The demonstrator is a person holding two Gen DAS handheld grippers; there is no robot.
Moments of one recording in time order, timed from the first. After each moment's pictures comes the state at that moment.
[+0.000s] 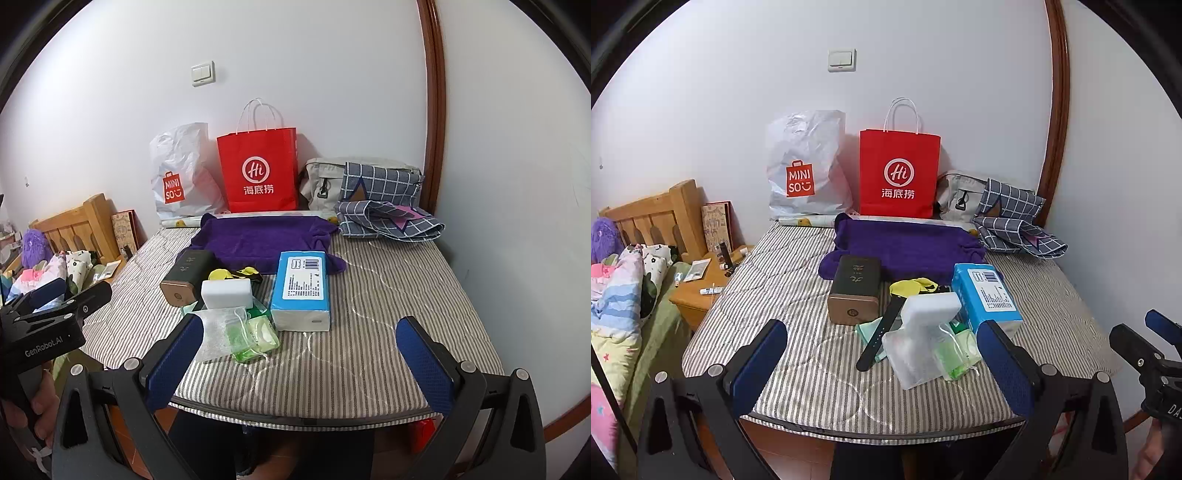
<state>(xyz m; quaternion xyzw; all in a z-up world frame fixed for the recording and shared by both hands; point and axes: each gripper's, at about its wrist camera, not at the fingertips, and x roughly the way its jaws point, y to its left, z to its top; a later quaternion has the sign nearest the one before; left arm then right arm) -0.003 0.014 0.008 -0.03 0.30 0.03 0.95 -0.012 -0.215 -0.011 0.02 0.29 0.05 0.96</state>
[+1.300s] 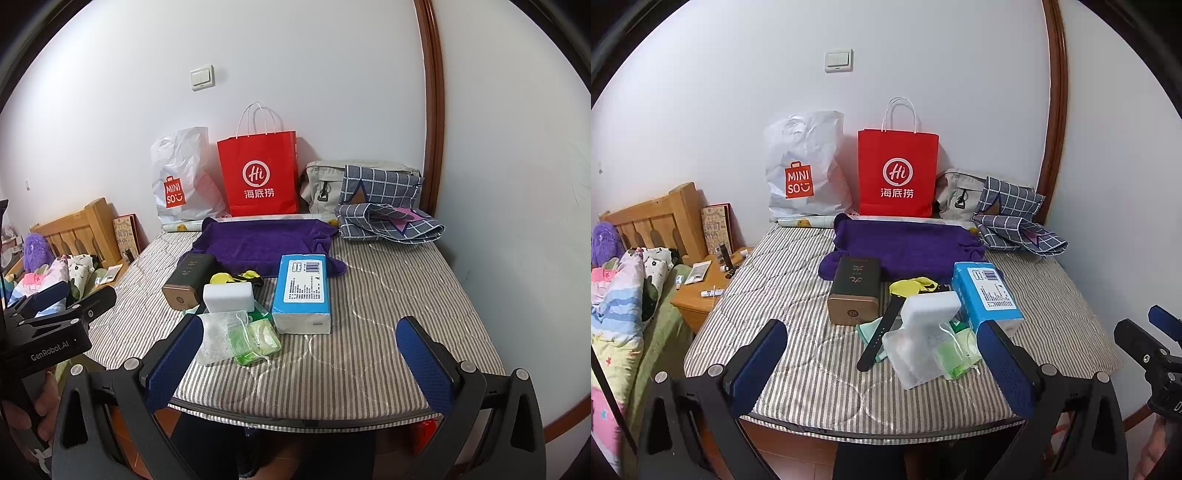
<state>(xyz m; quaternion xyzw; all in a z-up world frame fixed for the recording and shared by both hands) -0.003 0.010 0.007 -0.03 0.30 0.03 0.95 -0.015 -0.217 -0.010 0.02 0.28 0.05 0.96</state>
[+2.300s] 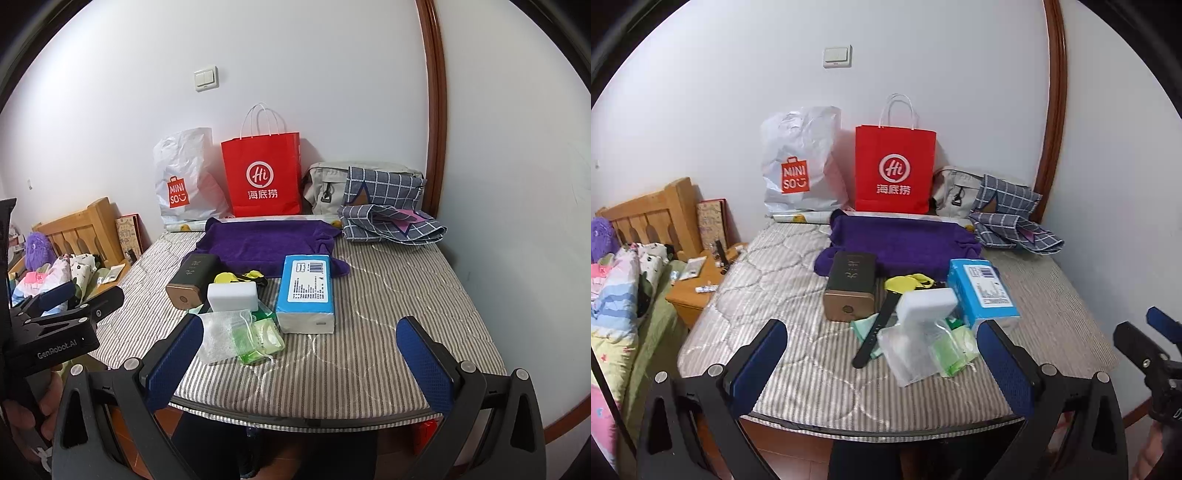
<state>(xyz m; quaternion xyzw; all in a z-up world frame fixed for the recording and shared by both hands) -0.004 0.008 0.001 -0.04 0.30 0.02 0.95 -0.017 -0.215 -0.012 0.02 0.28 0.06 0.96</state>
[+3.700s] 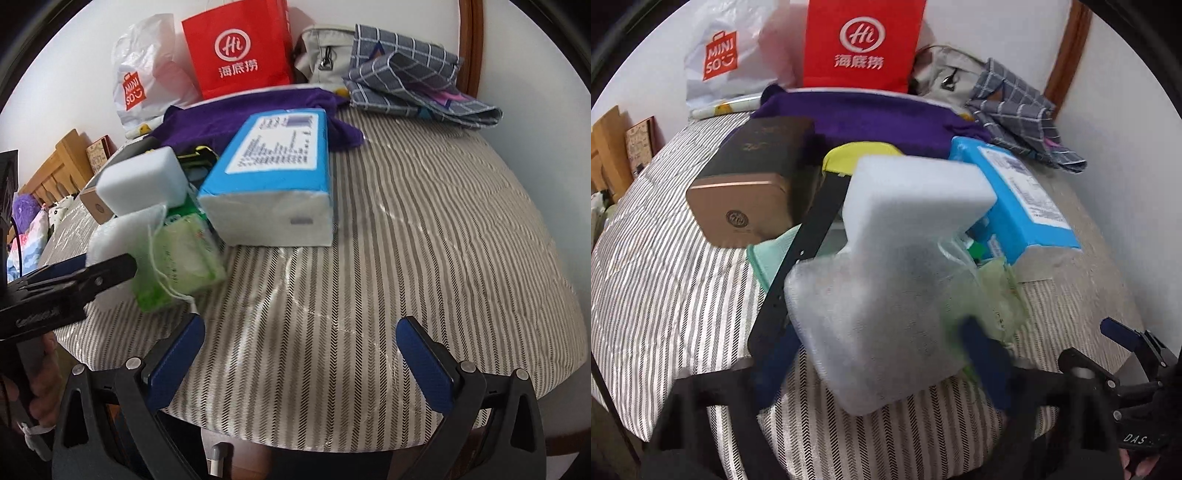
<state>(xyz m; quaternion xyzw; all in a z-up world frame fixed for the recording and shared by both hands) 0.129 -0.020 -0.160 -0.06 0.46 -0.04 0.88 0.112 -0.228 -0.190 0.02 0.46 0.07 0.89</state>
